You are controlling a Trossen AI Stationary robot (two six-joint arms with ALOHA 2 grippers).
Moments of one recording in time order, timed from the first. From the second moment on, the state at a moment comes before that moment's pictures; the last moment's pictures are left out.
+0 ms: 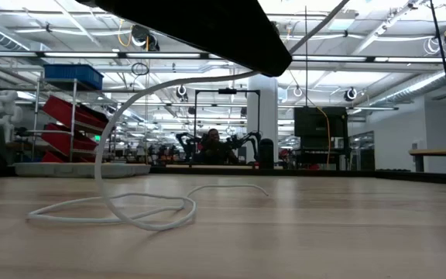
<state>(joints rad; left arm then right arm) -0.73 2.19 1.60 -0.32 -0.89 -0.34 1.08 1.72 1.24 0.54 1.31 -0.13</state>
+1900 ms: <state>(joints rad) -0.92 1.65 1.66 -0.65 -1.34 -0.34 1.07 1.72 1.24 0.43 1.30 -0.06</state>
